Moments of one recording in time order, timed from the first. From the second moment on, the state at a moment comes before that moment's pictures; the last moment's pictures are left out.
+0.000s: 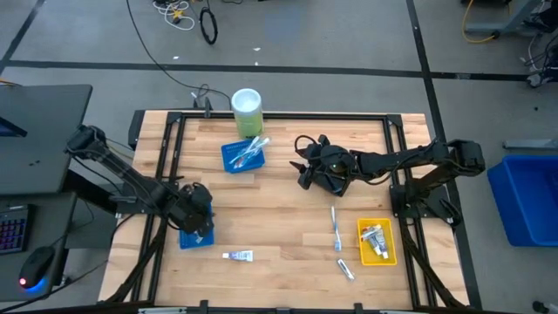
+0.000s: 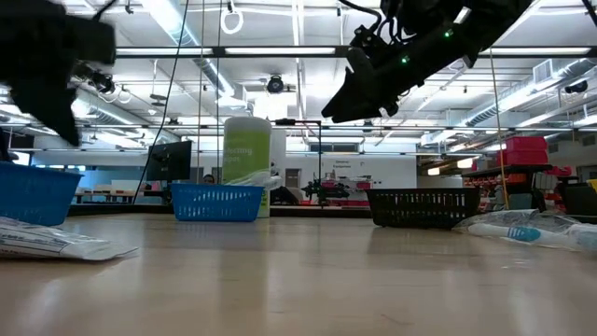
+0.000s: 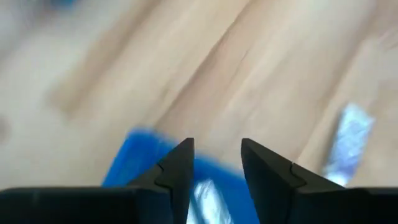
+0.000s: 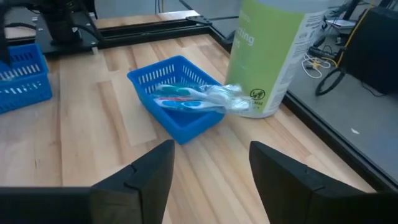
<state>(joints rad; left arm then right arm) -0.60 1.03 0.64 -0.77 -0.41 -1.18 -0.09 1.47 0.80 0.22 0.33 0.09</state>
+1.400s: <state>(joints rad) -0.50 1.03 0.78 -0.55 -0.95 -0.64 0.32 1.53 0.97 -0.74 0.04 1.03</state>
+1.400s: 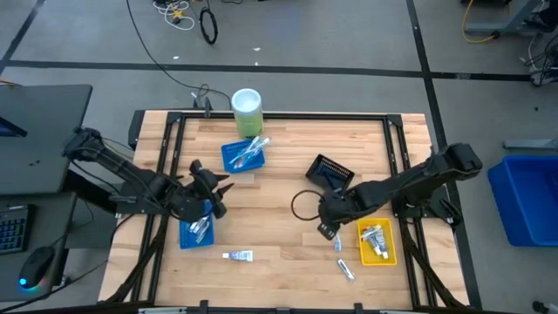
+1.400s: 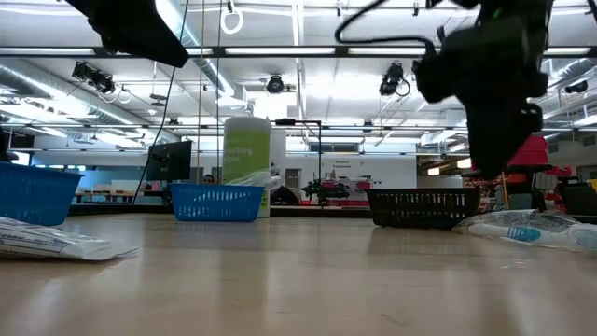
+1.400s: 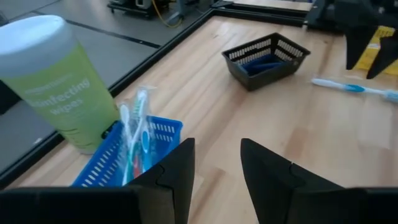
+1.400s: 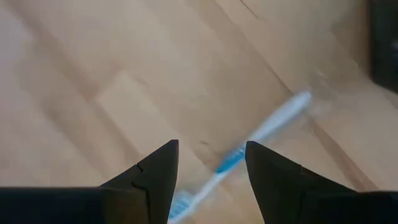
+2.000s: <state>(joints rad) -0.41 1.03 0.78 -0.52 -0.95 -0.52 0.27 1.75 0.97 -0.78 -0.05 1.01</state>
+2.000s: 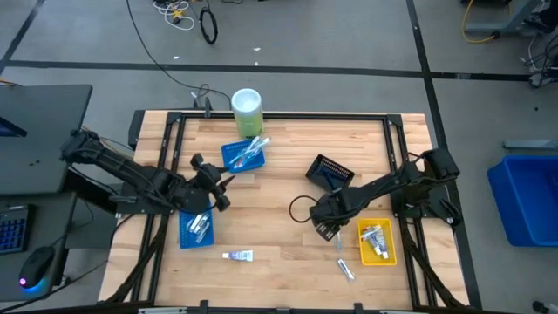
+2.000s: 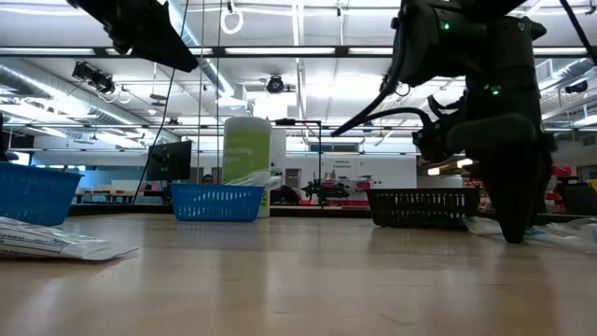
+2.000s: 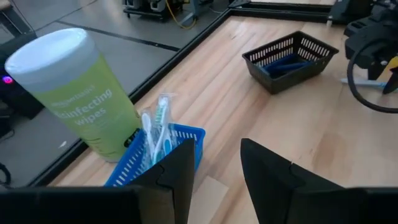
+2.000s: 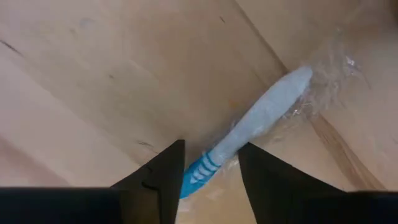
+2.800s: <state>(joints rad) -0.38 1.03 0.78 -0.50 -0.93 -0.48 0.24 1.73 1.28 -0.48 0.25 0.09</state>
